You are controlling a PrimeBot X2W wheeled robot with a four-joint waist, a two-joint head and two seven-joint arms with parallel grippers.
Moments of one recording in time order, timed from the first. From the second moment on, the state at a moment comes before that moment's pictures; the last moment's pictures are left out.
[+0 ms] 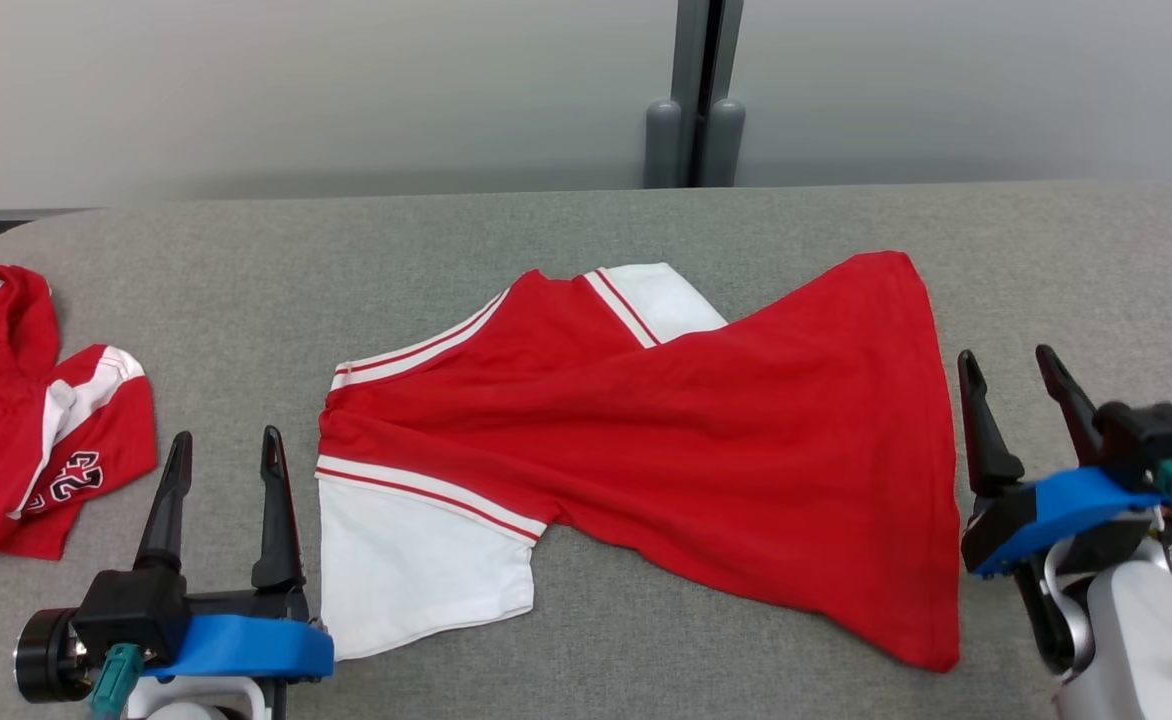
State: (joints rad) left arm -0.05 0.08 0.02 0.15 -0.11 -0.06 -0.26; right arm -0.30 -0.10 -0.09 0.37 0.08 0.13 -0.14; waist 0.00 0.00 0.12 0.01
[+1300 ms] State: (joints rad) left arm -0.11 0.05 0.02 0.17 -0.10 -0.09 -0.26; right arm -0.59 -0.23 0.01 1.01 0.17 0.13 -0.18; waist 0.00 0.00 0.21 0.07
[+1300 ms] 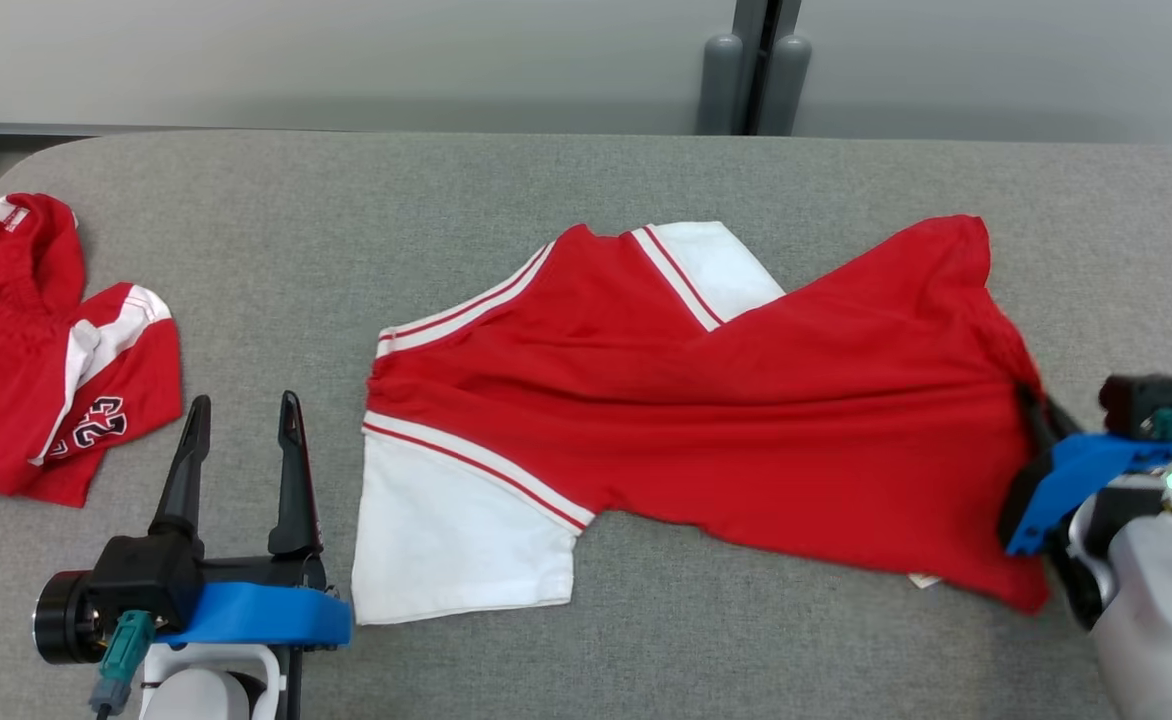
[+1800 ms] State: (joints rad) left arm -0.11 0.05 0.00 0.18 -0.12 -0.08 -0.26; right arm -0.68 -0.25 -0.01 1.13 0.22 0.13 -0.25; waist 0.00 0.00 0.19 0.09
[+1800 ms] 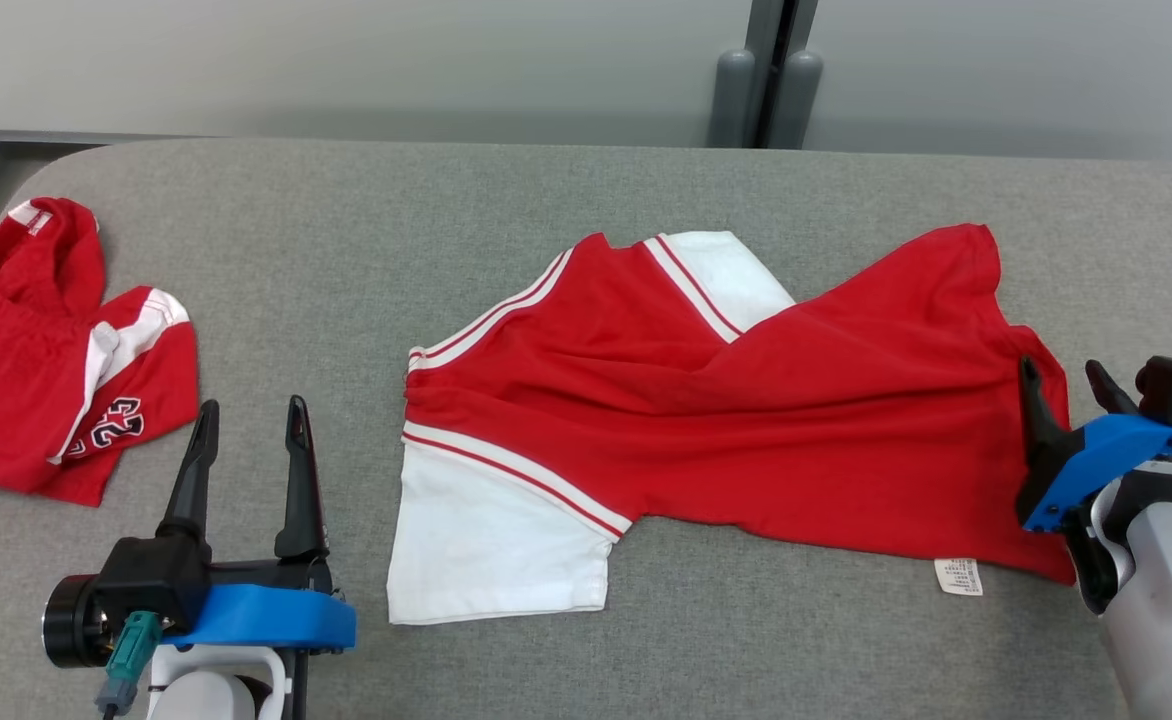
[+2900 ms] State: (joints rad) left arm -0.01 0.05 0.04 0.20 -0.10 -0.07 -0.26; right arm -0.11 -0.06 -0.01 0.26 0.12 0.13 -0.26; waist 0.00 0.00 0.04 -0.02
